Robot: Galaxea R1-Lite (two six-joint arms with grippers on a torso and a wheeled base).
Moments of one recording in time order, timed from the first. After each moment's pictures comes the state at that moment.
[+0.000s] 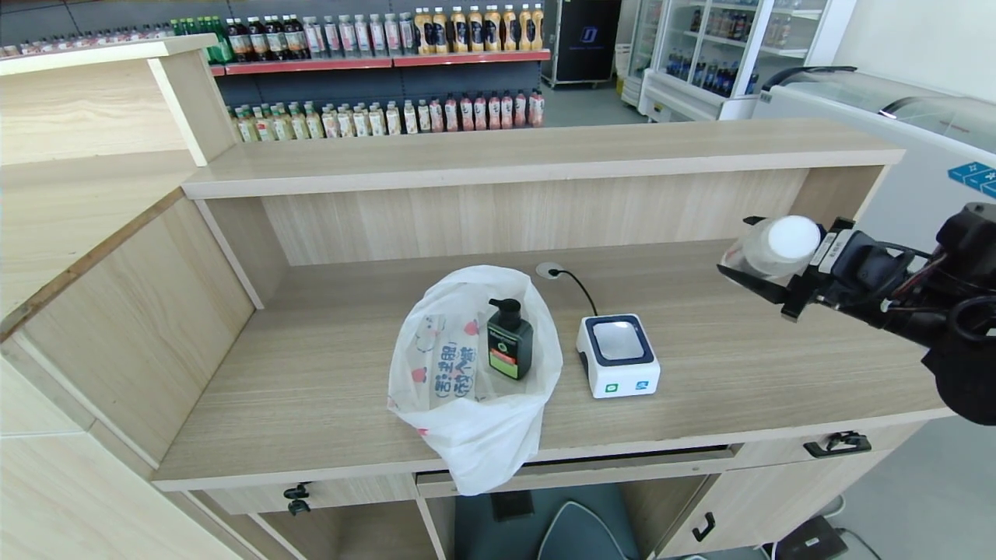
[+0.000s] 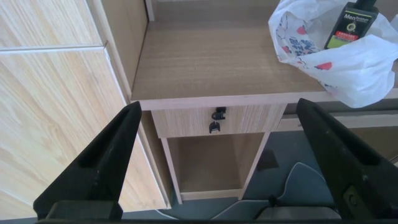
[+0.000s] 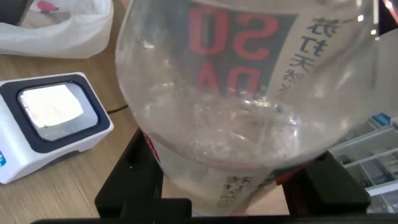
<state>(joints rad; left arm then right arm) 0.00 0.00 0.00 0.00 0.00 0.00 -0.06 1.83 -0.79 -1.20 0.80 -0.95</state>
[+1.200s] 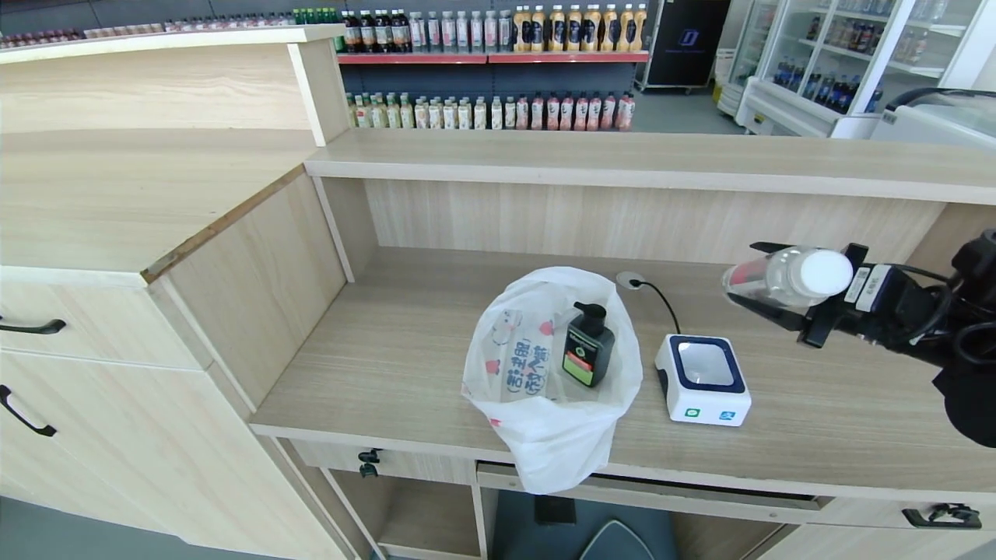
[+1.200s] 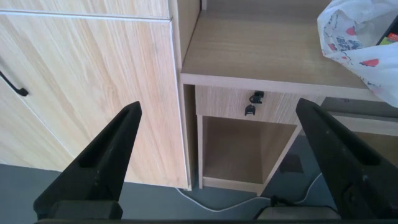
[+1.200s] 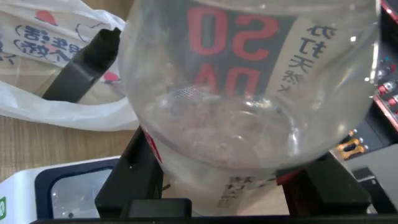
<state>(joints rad) 0.00 0.00 0.00 0.00 0.00 0.00 -0.13 1.86 -0.70 -1.31 1.02 -0.94</state>
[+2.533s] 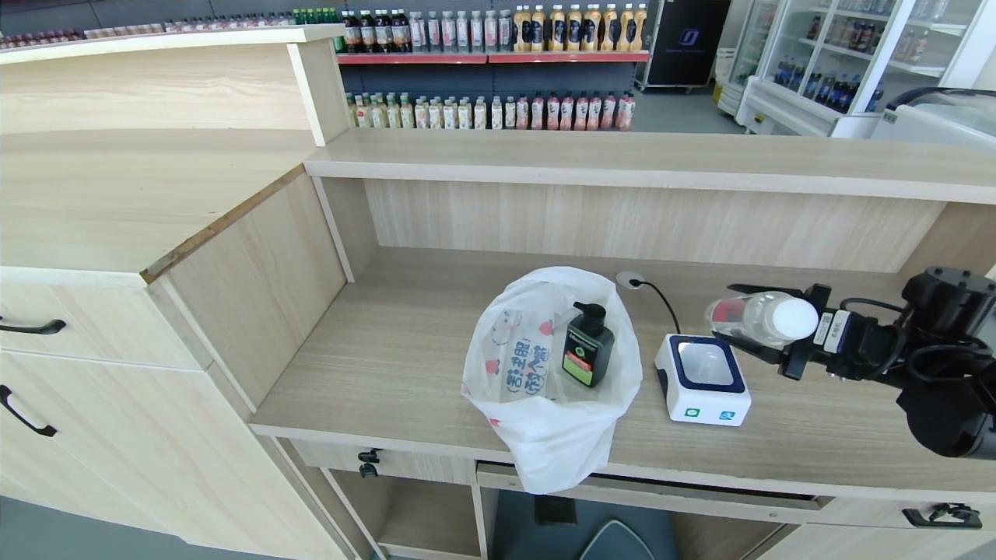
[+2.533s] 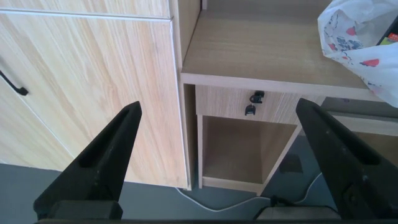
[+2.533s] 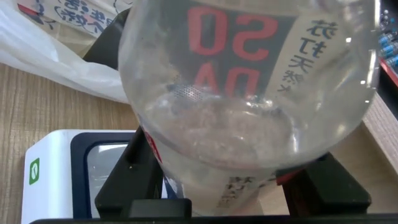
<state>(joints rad) 0.00 0.00 0.00 0.00 0.00 0.00 -0.16 2.02 -0.70 -1.34 1.10 -1.03</state>
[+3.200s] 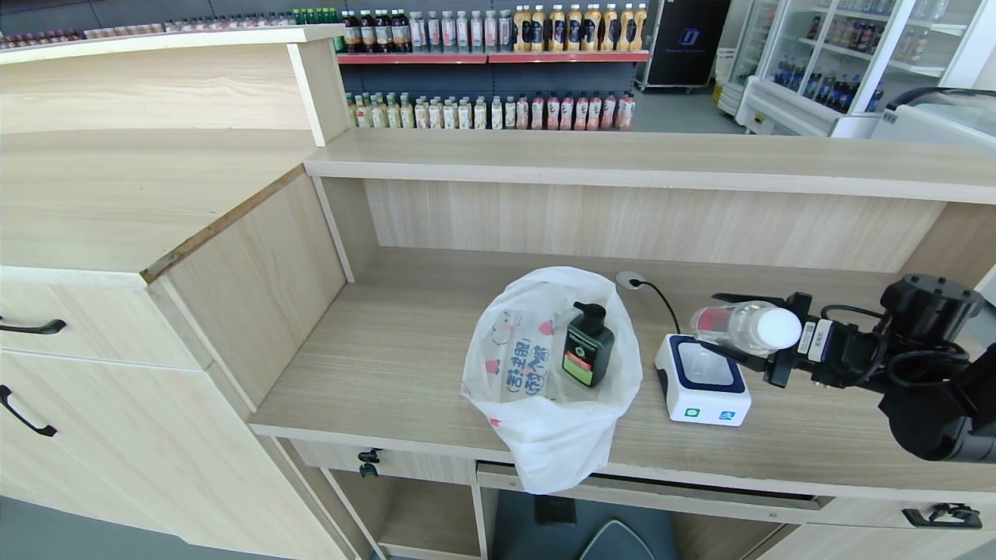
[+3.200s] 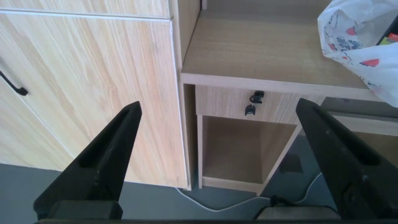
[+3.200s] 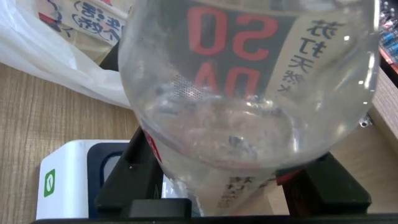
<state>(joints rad) 0.00 0.00 0.00 0.00 0.00 0.00 -0.12 2.06 -0.70 -1.36 1.12 -1.04</state>
